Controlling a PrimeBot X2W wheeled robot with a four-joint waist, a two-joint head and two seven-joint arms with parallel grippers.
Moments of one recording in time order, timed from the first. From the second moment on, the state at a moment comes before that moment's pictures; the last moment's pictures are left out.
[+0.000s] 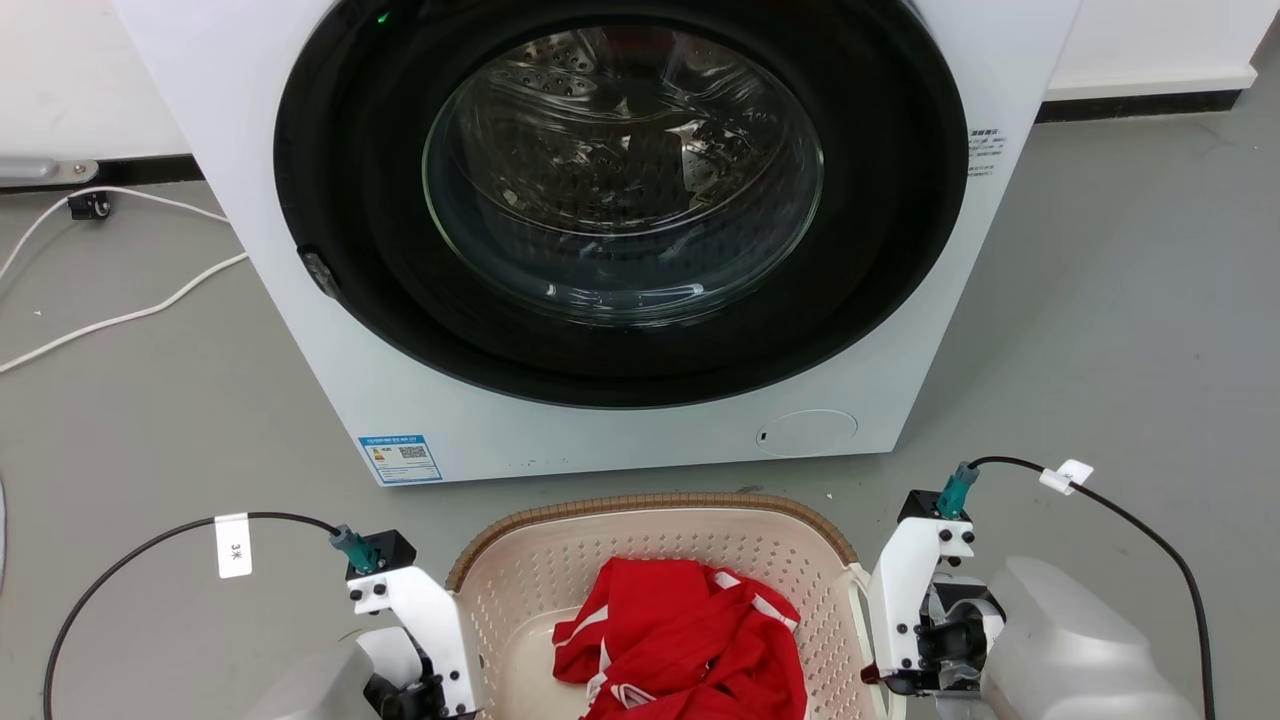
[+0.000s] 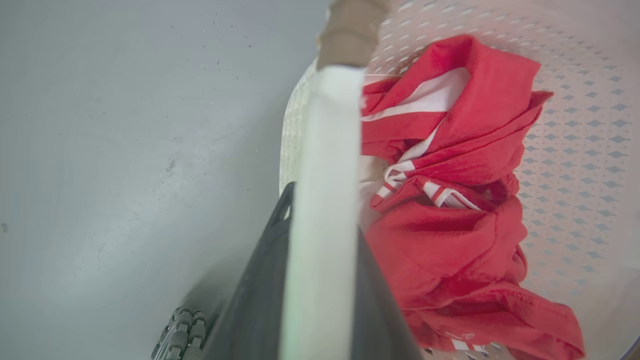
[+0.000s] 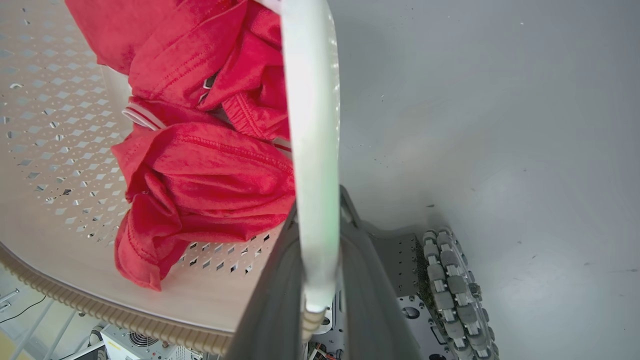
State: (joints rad) left arm -0.61 0.20 -0.89 1.23 -1.23 -0.13 0.31; right arm -0.70 -0.05 0.58 1.29 0.82 0.13 0.71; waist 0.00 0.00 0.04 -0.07
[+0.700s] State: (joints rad) left arm -0.63 0.20 -0.89 1.24 -1.25 -0.13 0.29; right arm -0.71 -0.05 0.55 1.29 0.81 0.13 0.70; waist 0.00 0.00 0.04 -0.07
